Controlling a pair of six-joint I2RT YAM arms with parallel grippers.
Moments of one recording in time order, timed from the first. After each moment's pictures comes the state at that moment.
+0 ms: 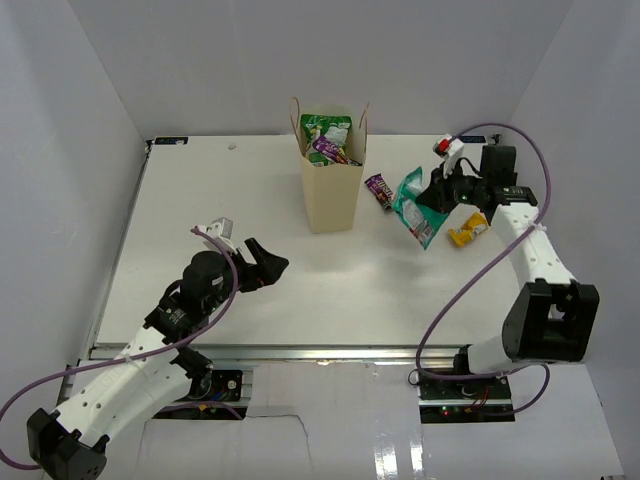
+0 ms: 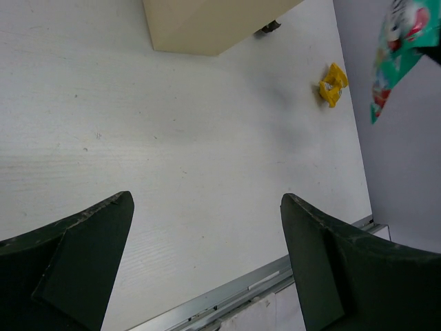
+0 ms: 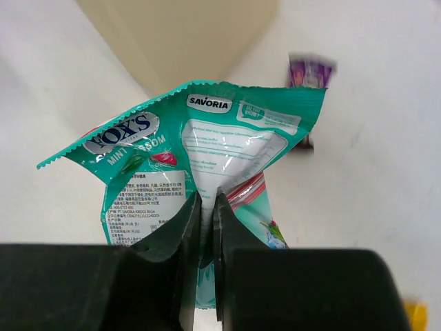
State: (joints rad) left arm -0.60 0.65 0.53 -0.23 -0.06 -0.76; right arm -0.02 1.48 1.18 -0.46 -0.74 -0.44
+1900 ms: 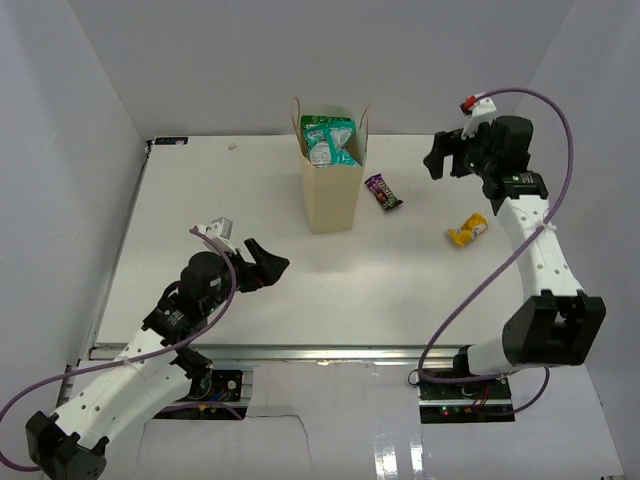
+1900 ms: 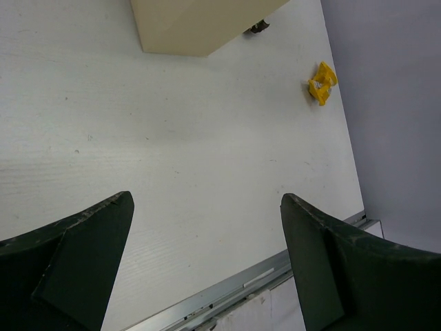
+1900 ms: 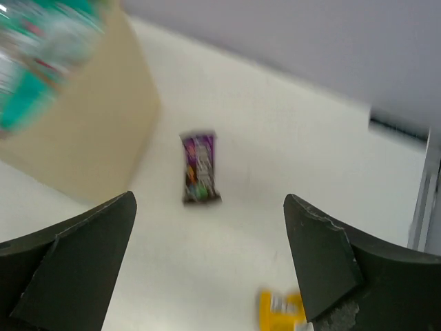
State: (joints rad) left arm -0.60 0.63 0.53 -0.23 -0.04 -0.76; right arm 0.06 1.38 1.42 -0.30 -0.42 -0.17
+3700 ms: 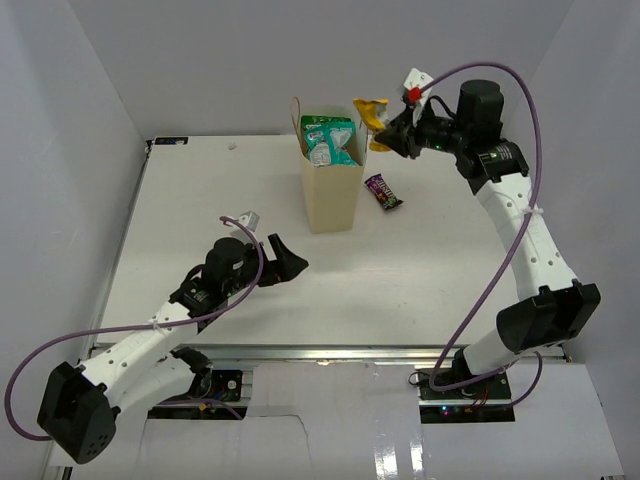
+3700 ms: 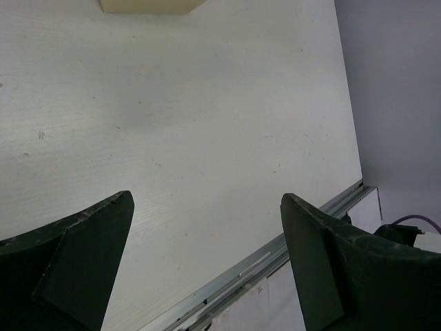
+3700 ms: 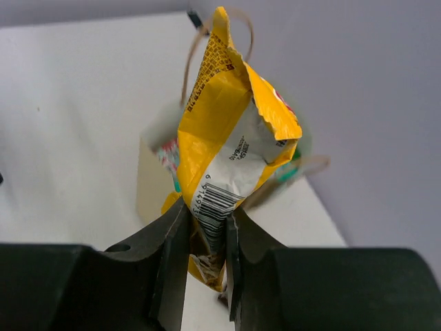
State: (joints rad) left arm -0.60 0.91 0.53 -0.03 0.11 -0.76; right arm 0.22 1.52 1.66 -0.44 -0.77 -0.44
